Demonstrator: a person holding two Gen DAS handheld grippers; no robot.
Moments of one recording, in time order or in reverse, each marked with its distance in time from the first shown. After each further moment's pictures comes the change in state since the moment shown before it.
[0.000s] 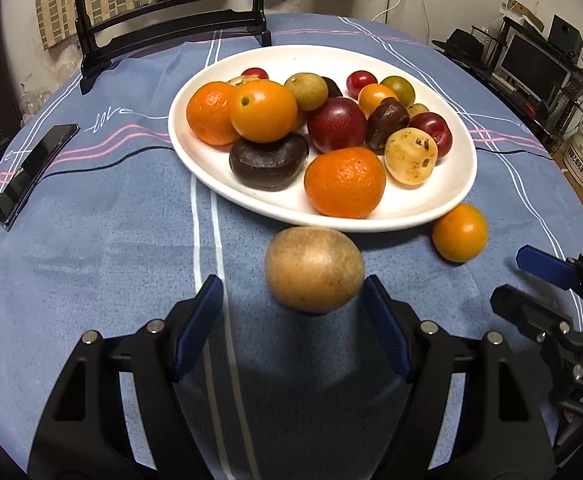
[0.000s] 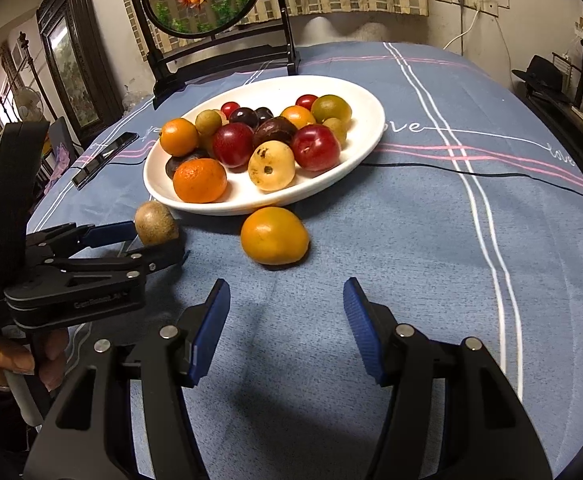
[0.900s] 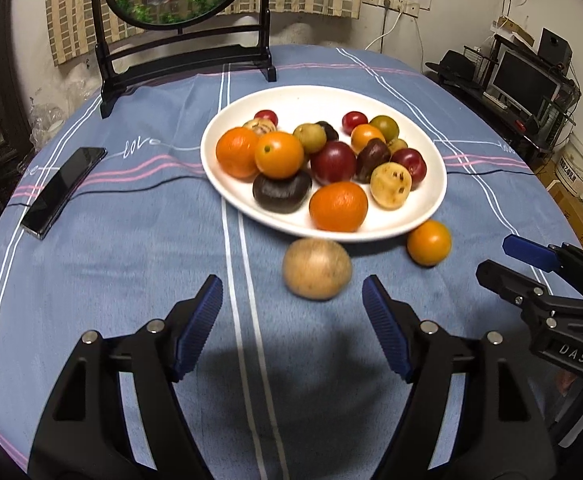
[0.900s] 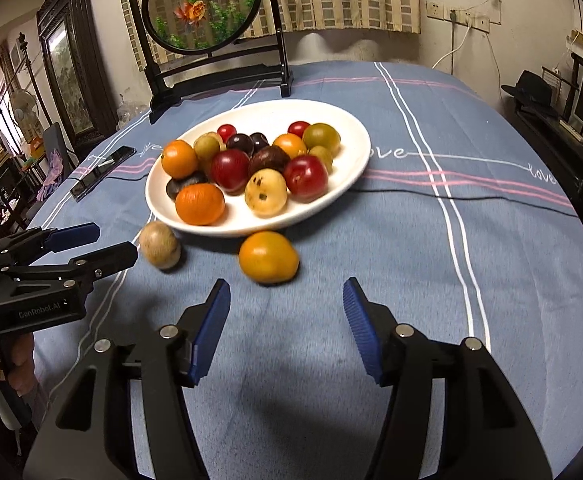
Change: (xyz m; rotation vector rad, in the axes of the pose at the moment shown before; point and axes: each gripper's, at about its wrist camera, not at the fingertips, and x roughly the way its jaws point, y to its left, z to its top) left arm -0.052 0.007 -0.006 0.004 -0.084 -0.003; right arm -0.023 0.000 0.006 -0.006 -0.049 -0.045
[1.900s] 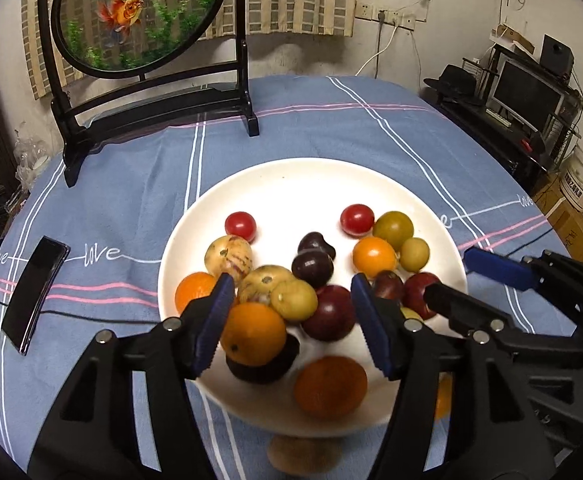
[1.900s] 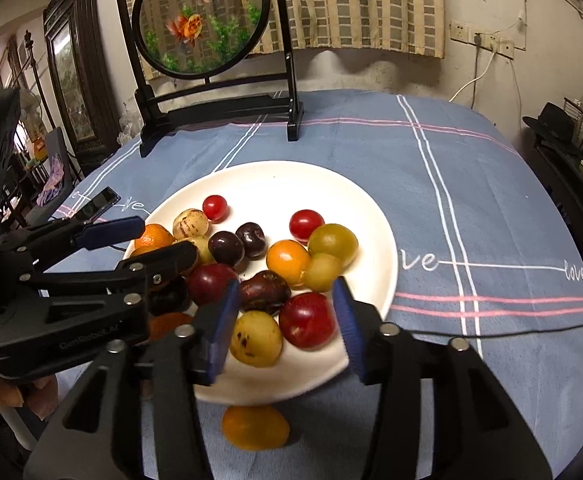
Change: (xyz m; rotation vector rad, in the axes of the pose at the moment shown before) left arm 0.053 -0.017 0.109 0.043 -0.057 -0.004; right arm 0.051 -0.002 0.098 -0.051 -0.046 0.018
